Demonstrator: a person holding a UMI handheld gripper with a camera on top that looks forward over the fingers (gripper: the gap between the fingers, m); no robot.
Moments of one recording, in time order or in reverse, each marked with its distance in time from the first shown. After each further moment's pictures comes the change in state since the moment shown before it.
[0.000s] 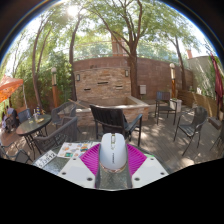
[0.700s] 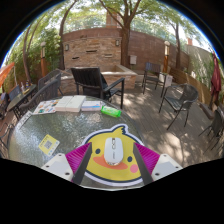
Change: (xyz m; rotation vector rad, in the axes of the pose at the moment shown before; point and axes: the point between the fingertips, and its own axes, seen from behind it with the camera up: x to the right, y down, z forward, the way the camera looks) arm 0.159 0.170 -0.050 -0.346 0.117 -0.035
